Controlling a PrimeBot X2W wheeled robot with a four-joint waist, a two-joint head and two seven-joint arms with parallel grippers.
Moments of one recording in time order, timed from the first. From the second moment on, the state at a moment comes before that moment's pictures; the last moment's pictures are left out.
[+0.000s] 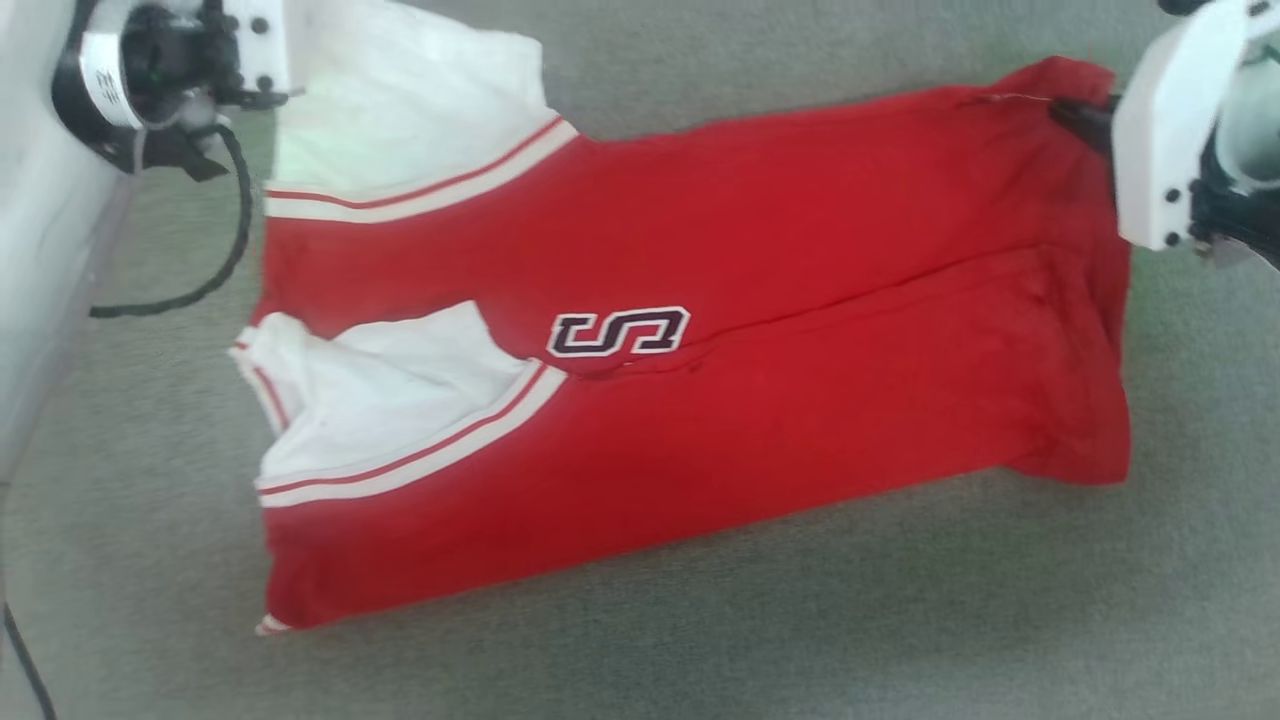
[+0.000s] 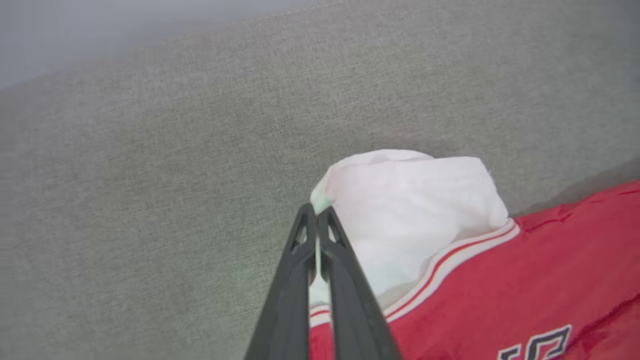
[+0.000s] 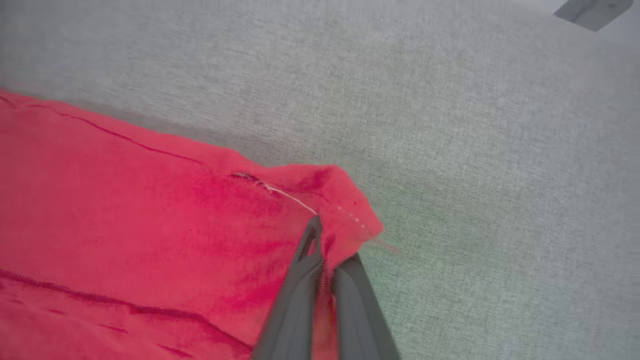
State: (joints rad) left arm -1.32 0.53 -0.70 0.55 -0.93 0.21 0.92; right arm -0.98 -0.52 0.43 0.38 0.71 0.13 0.79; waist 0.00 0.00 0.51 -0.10
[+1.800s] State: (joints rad) left arm -0.62 0.67 -0.72 -0.01 -1.05 0.34 0.73; right arm -0.39 -0.55 0.15 0.10 0.64 0.13 0.91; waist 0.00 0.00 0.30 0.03
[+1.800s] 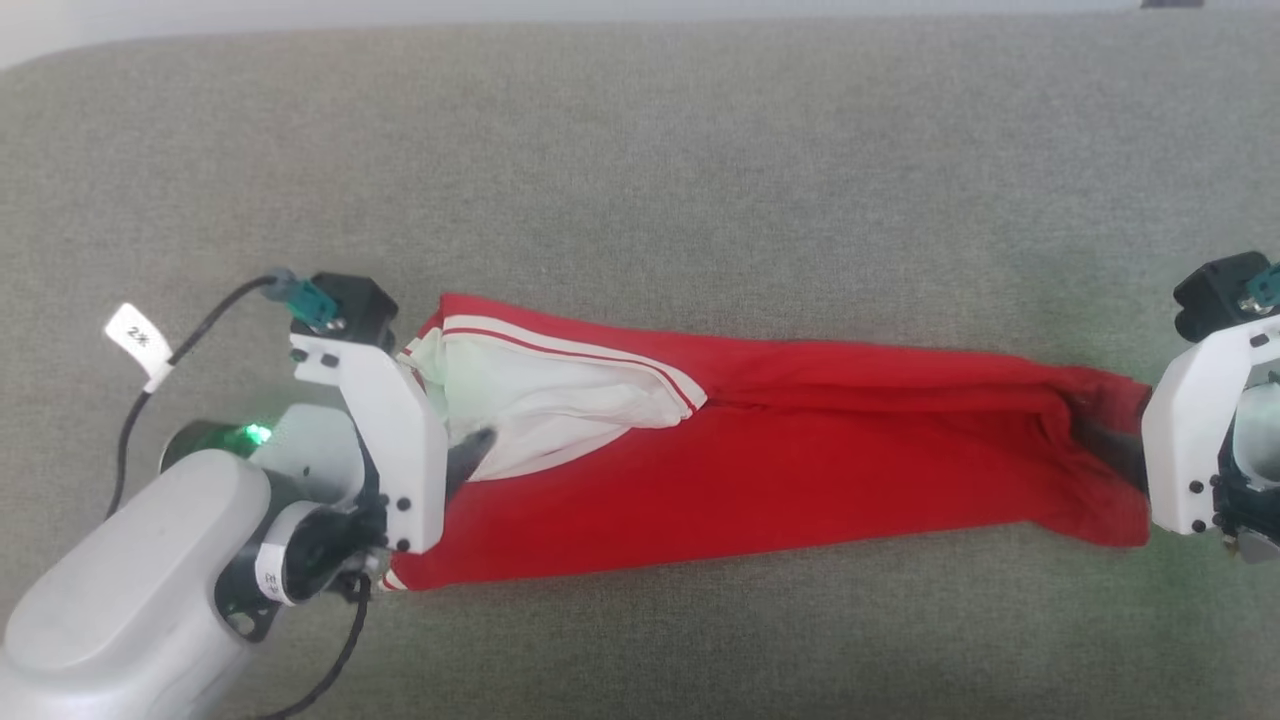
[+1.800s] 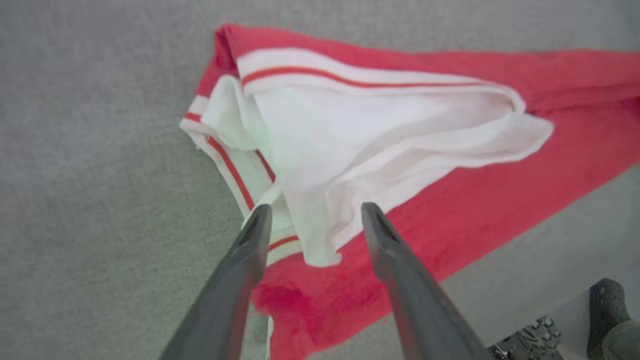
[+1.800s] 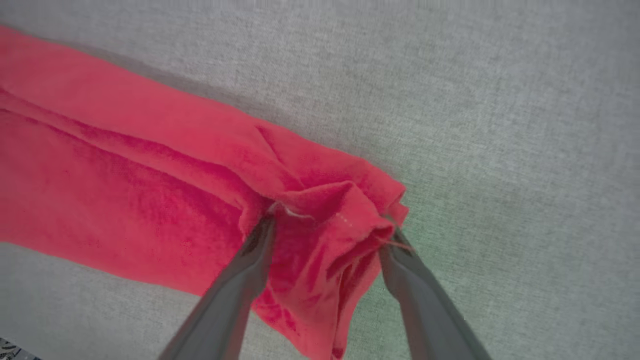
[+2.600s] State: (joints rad) left arm -0.30 0.67 -0.50 -0.09 -0.91 0.29 -0.06; right arm -0.28 -0.50 -0.04 0.10 0.63 0.13 0.99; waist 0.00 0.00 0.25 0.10
